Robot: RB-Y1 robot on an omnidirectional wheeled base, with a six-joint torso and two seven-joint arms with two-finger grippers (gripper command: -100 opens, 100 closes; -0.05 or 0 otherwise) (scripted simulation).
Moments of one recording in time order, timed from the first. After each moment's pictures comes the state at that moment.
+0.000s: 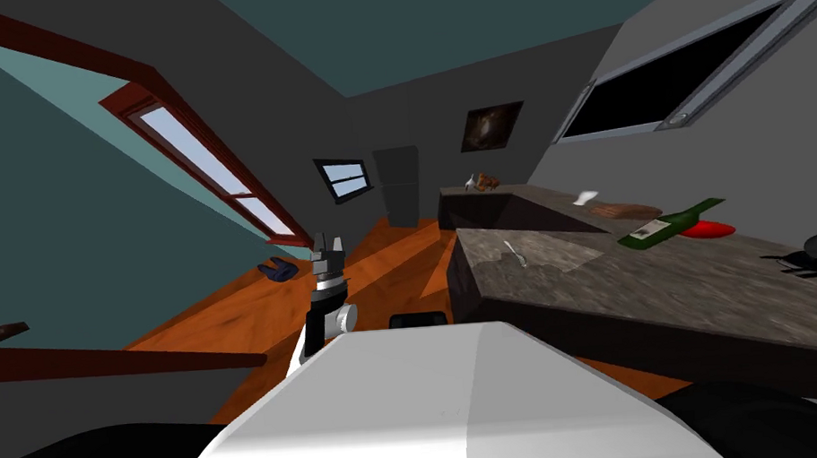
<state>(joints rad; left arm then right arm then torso) 0.50 0.03 0.02 -2.25 0.08 -0.48 -0.08 0.95 -1.25 0.05 -0.97 0.73 -0.80 -0.55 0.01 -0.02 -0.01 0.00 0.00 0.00</state>
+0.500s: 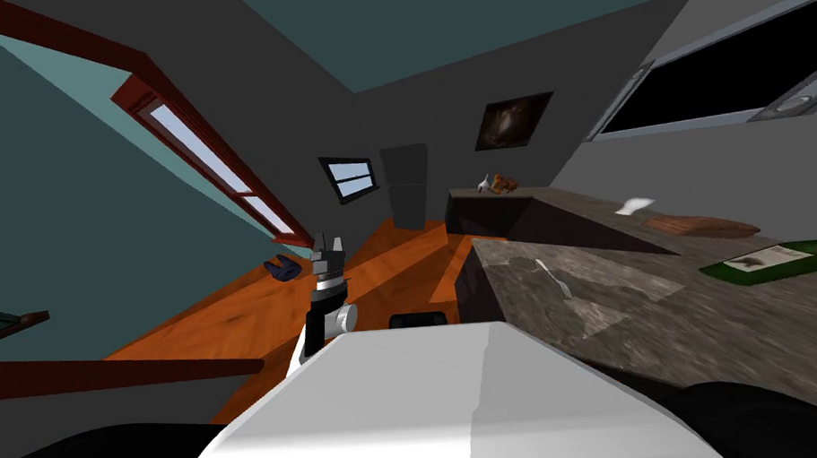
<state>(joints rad) 0.50 0.03 0.02 -2.25 0.08 -0.48 -0.08 0.99 -1.32 0.02 -0.87 0.79 -0.80 -0.58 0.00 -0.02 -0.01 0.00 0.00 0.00</state>
